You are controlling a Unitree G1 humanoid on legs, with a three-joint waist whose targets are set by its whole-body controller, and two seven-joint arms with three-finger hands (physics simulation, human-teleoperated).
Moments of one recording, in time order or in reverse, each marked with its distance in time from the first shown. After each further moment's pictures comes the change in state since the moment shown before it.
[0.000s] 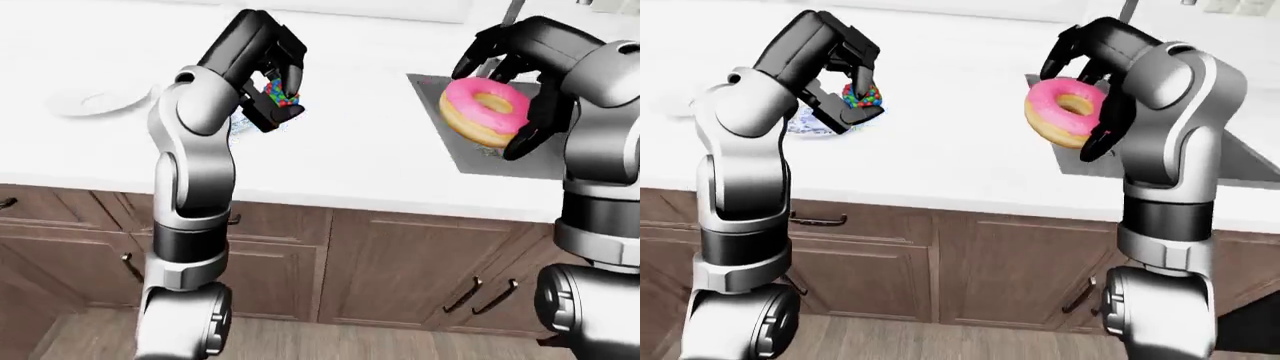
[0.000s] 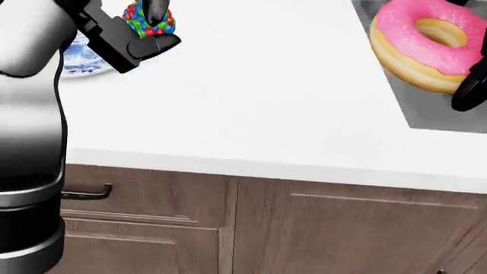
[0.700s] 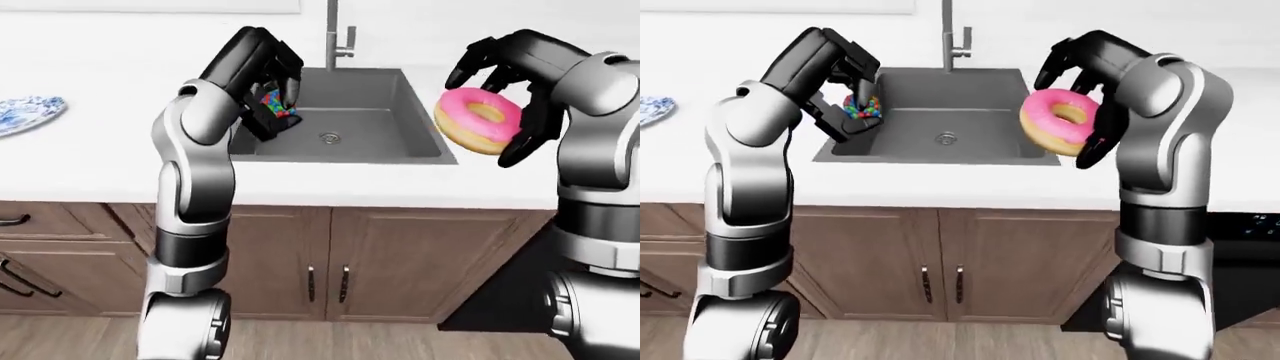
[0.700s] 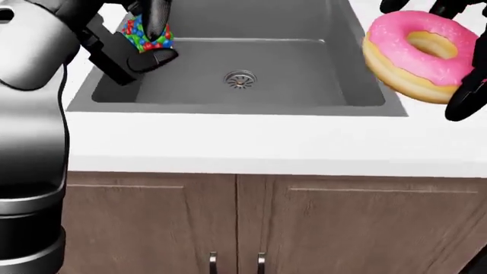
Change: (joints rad) left arm 0.042 -0.003 0.005 0.012 0.011 -0.025 0.006; right arm 0.029 0.003 0.015 0.000 0.027 0.000 0.003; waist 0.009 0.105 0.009
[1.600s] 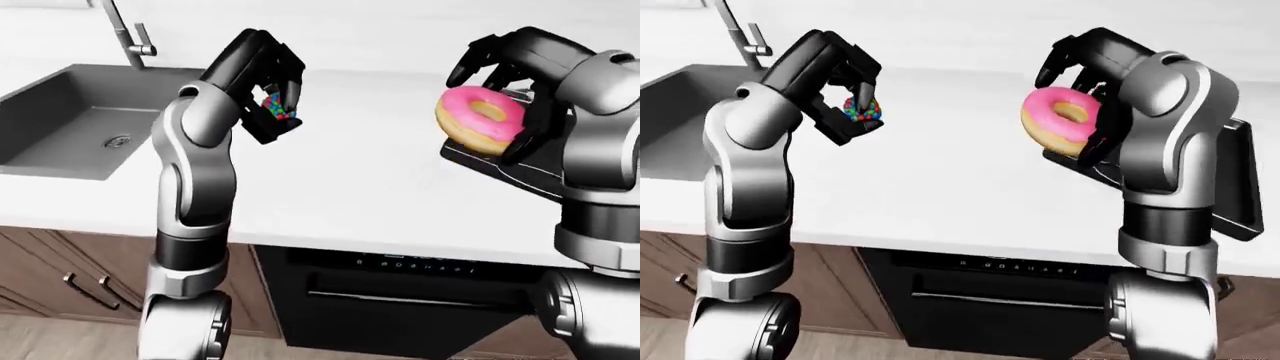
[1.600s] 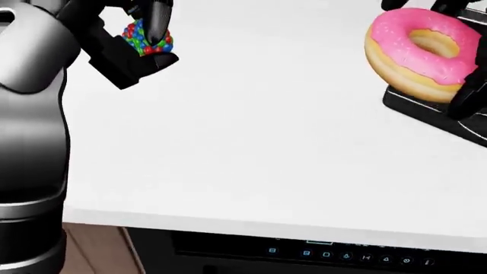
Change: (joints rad) left arm 0.008 -0.003 -0.006 -0.024 0.019 0.012 -0.028; right arm 0.001 -0.013 0.000 -0.005 0.025 -0.001 -0.004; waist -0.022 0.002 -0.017
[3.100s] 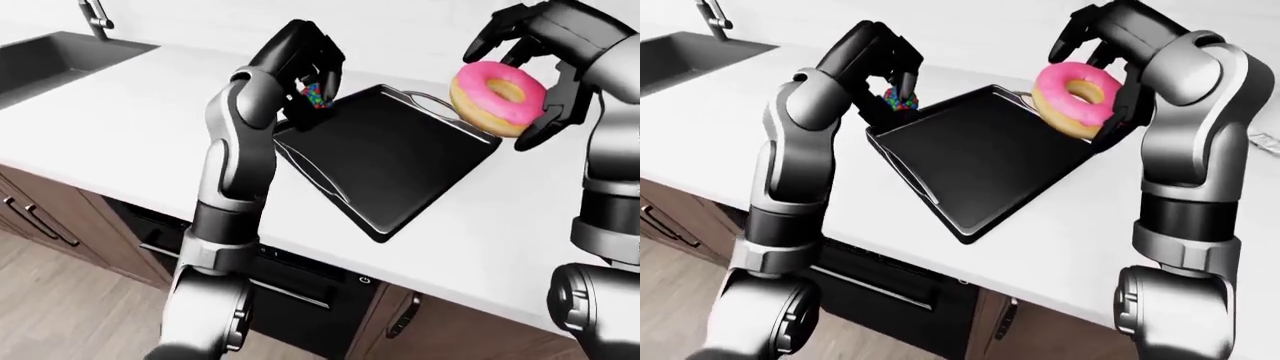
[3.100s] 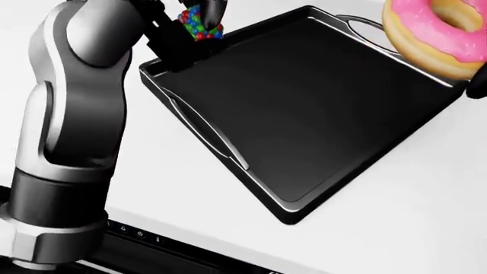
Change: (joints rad) left arm -0.130 -0.098 -0.052 0.226 -0.013 -0.058 0.108; right arm -0.031 -0.043 -0.036 0.022 0.049 -0.059 -0.083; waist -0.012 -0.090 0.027
